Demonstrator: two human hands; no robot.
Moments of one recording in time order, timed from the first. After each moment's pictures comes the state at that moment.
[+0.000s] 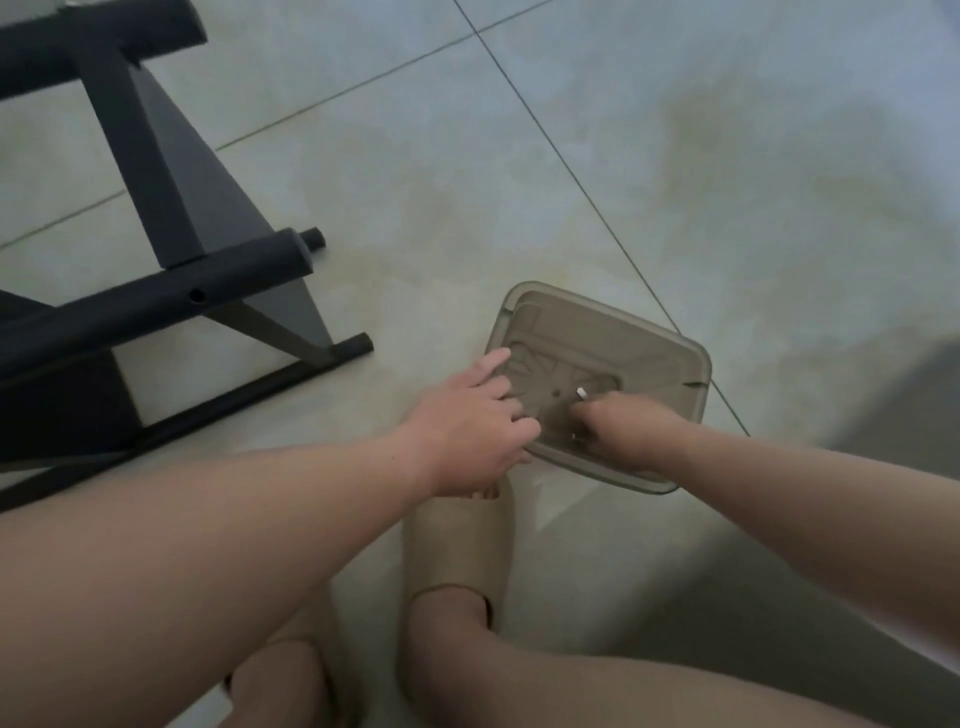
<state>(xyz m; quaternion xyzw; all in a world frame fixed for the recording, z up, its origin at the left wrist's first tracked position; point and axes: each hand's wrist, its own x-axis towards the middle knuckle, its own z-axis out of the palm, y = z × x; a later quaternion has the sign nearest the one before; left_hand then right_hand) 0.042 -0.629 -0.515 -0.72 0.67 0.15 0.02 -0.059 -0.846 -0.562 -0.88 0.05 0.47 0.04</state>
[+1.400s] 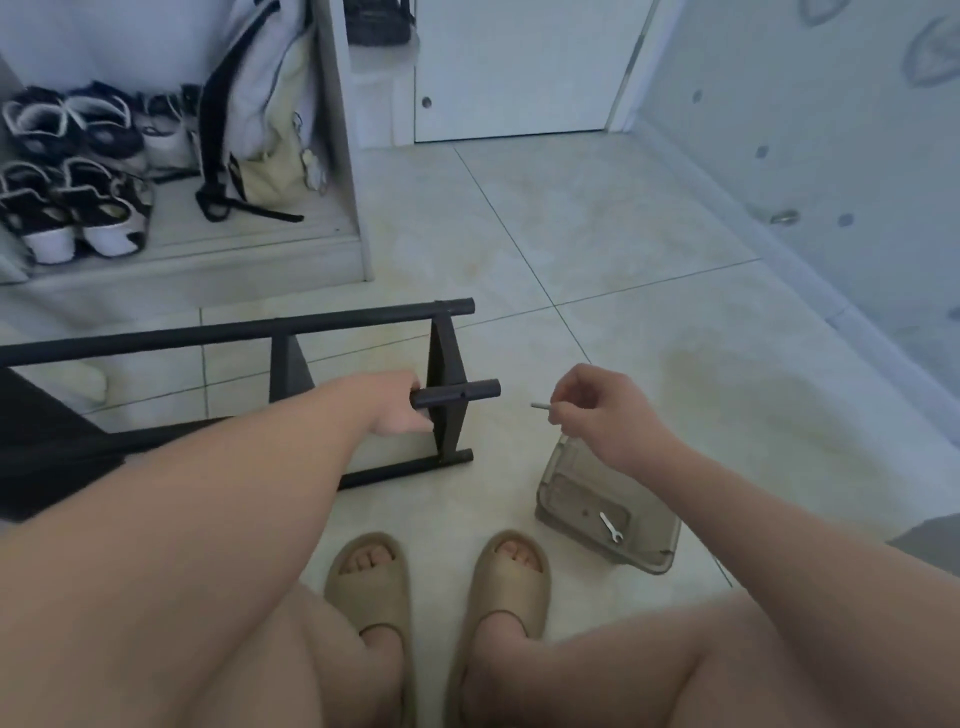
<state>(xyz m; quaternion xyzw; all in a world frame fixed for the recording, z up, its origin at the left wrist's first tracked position) 0.122 -0.456 -0.290 -0.92 0.16 0.35 -0.07 -0.009 -0.686 -0.253 -0.88 0.17 0.05 0.45</state>
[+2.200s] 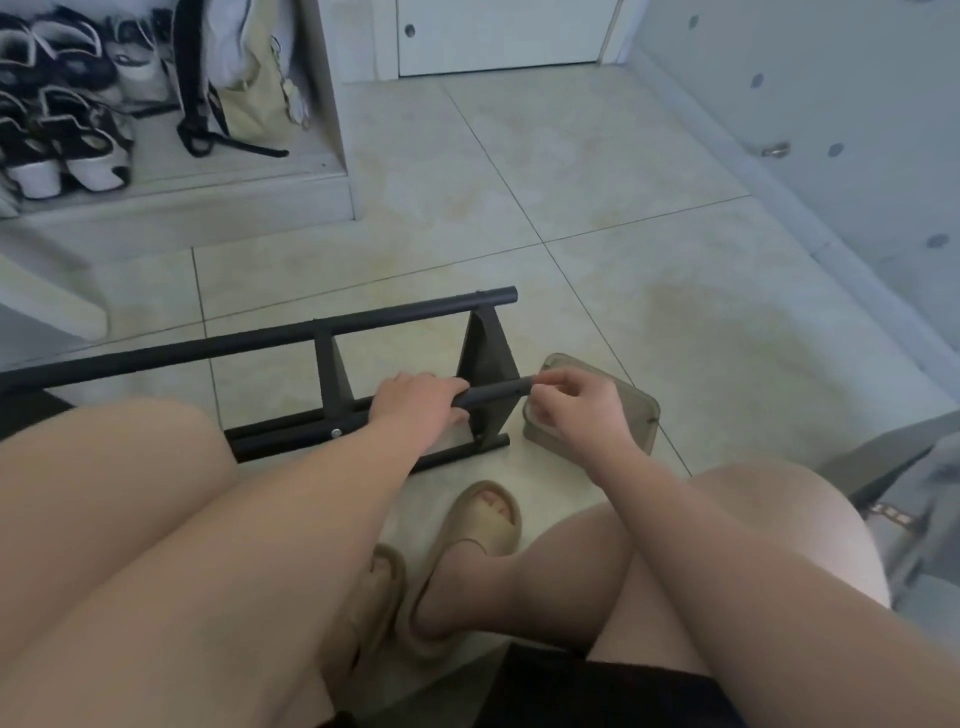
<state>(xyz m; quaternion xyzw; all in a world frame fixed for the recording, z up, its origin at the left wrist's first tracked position) -0.003 -0.473 -0.338 -0.95 0.27 0.17 -0.06 -0.097 -0.642 -0.285 -0.78 0.34 0.01 0.53</state>
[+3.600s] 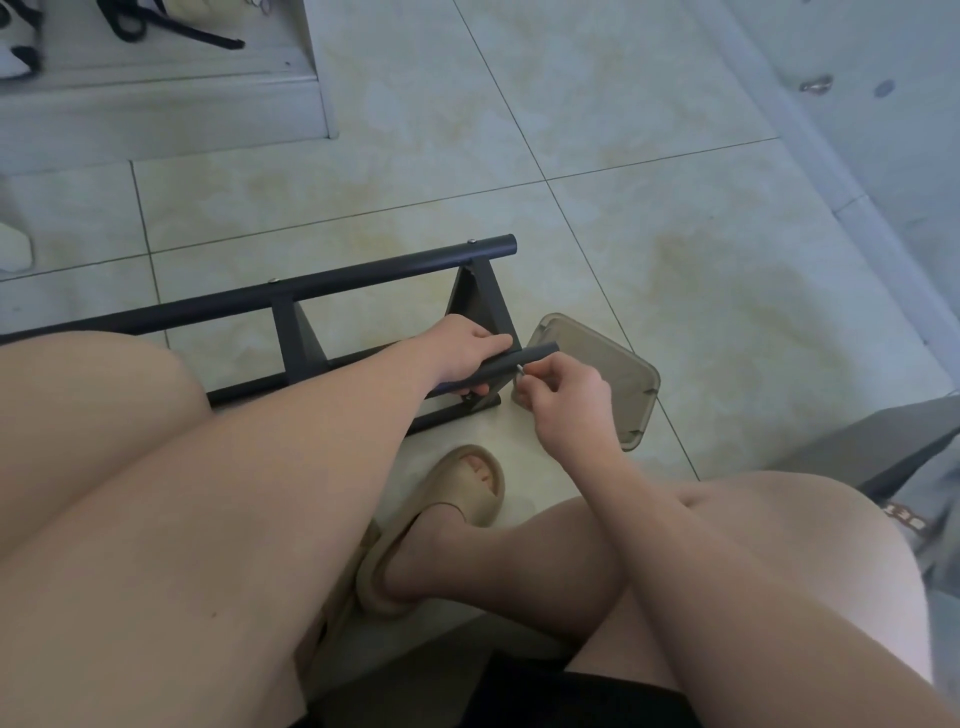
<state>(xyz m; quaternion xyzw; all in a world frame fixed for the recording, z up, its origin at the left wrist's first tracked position) 0.040 -0.533 -0.393 -0.77 0.06 0.44 -0.47 -0.089 -0.642 -0.326 -0.83 0.34 0.02 0.45</state>
